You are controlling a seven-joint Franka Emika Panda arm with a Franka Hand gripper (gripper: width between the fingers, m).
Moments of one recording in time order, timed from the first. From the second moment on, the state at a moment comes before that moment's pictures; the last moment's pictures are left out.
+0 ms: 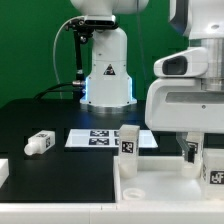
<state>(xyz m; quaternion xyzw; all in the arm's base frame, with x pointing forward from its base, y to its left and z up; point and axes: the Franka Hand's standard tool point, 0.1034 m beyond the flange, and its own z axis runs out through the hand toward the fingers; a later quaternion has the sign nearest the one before) 0.642 0.113 0.077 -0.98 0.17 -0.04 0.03</state>
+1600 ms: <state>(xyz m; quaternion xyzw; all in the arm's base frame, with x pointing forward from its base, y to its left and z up) 0.642 0.106 0.079 -0.60 0.80 0.03 0.05</state>
